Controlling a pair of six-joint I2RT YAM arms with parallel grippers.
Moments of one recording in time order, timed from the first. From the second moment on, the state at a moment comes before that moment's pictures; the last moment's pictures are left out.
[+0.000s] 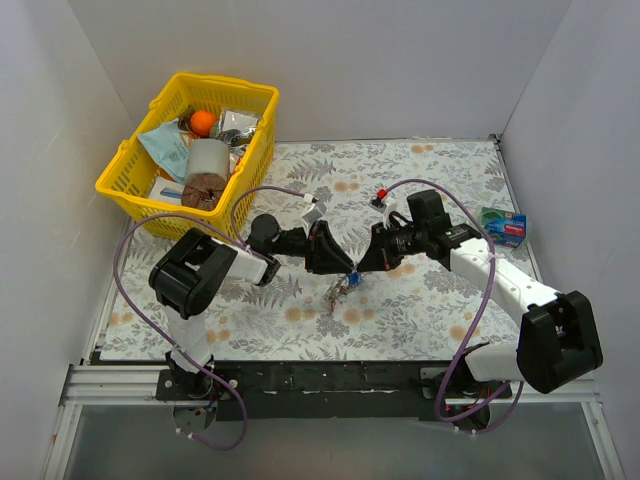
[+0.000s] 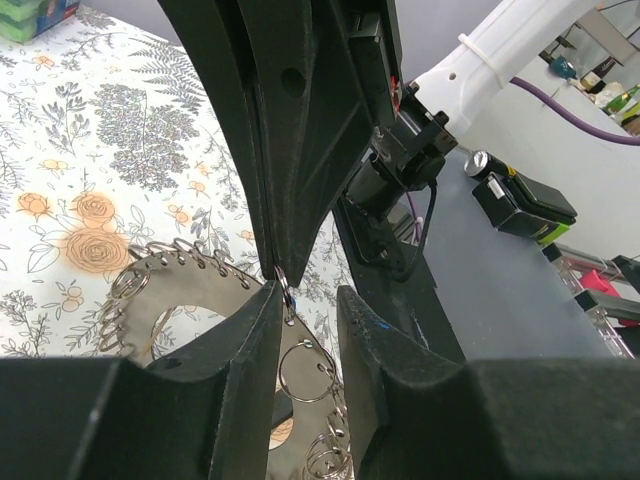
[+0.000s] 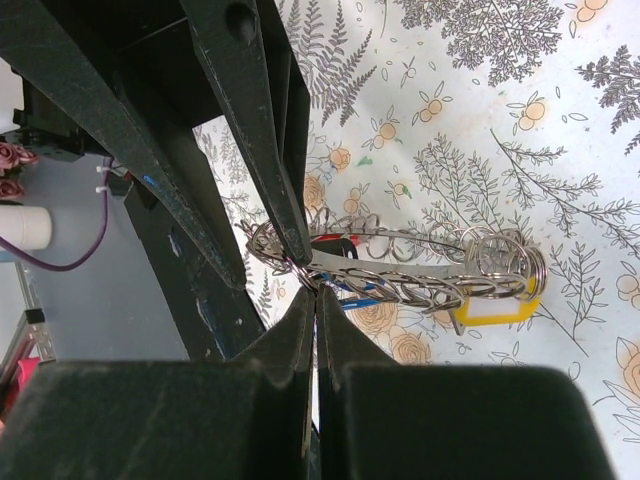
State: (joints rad) left arm -0.58 1.88 0.75 1.38 1.19 -0.73; right arm 0.45 1.32 0.88 -0.36 -0.80 0.15
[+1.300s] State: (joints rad) left arm -0.60 1.91 0.80 1.38 1.22 -0.67; right arm 0.45 1.24 0.91 -0.36 -0.84 0.06
